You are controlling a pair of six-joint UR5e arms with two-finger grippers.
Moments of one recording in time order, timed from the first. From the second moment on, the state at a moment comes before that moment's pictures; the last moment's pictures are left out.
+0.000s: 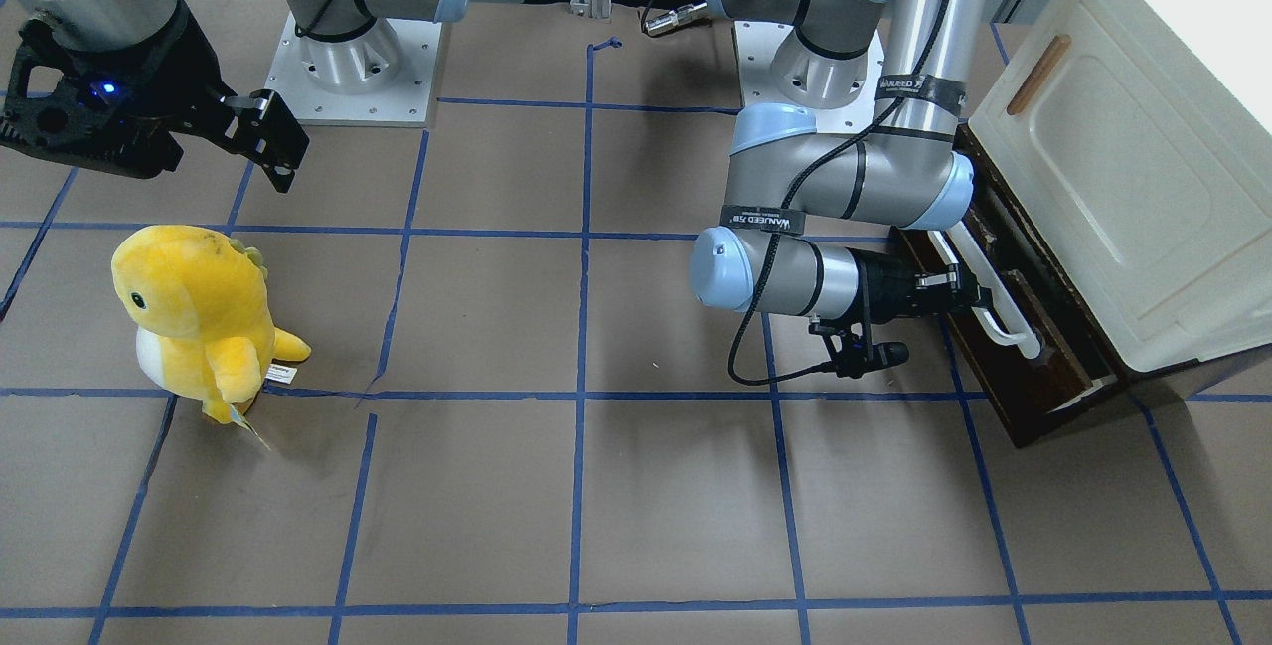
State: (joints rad) left arm -1.71 -1.99 -1.91 -1.40 2.81 -0.36; right arm 1.51 -1.53 1.48 -1.44 -1.63 0.11
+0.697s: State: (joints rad) left arm -1.71 -2.00 -1.91 -1.40 2.81 -0.36; right arm 1.51 -1.53 1.48 -1.44 -1.63 0.11
